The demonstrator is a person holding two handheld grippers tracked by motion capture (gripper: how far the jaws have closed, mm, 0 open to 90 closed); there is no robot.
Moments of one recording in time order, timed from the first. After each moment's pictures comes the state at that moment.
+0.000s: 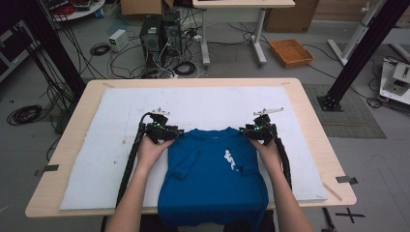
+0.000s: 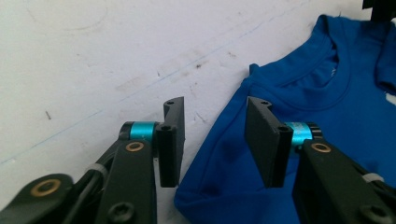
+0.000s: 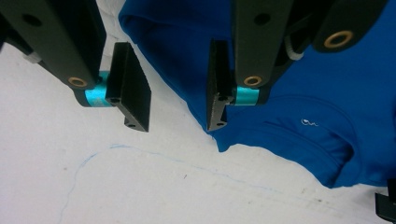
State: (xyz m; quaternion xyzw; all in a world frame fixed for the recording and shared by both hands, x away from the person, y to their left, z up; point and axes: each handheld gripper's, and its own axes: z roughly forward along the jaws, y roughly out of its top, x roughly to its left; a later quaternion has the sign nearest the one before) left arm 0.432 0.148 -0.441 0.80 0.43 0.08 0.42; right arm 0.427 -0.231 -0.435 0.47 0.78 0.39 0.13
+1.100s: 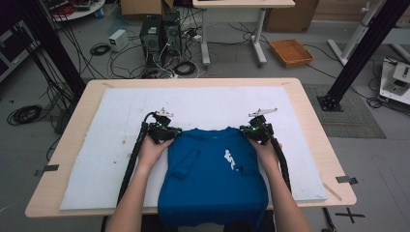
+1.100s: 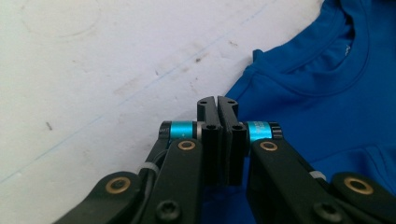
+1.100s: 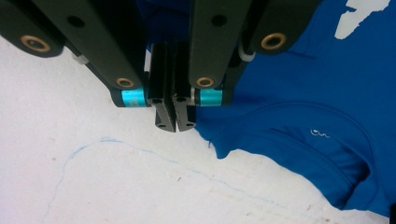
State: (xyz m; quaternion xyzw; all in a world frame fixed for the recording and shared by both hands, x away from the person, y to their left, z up) left arm 0.433 0.145 -0.441 0.82 0.40 0.11 0.40; right arm 0.430 -0.221 -0.439 0.44 0.80 0.37 0.15
